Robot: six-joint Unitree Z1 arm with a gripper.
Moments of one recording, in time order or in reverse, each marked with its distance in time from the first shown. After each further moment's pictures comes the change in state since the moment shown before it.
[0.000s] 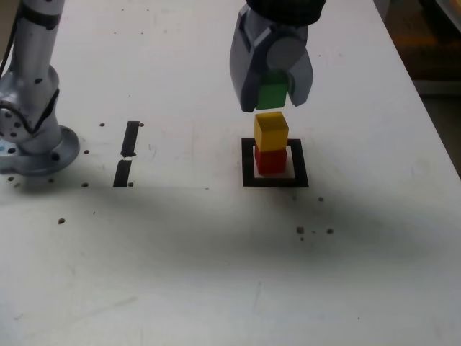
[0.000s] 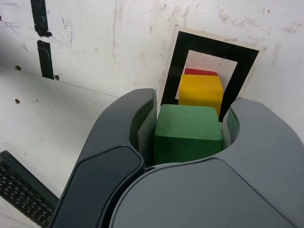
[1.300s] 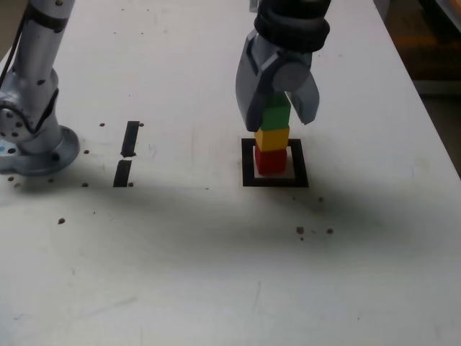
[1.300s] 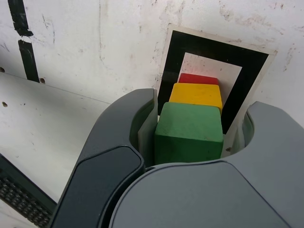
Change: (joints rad) arm 0.025 0.060 0.061 -0.089 -0.037 0.039
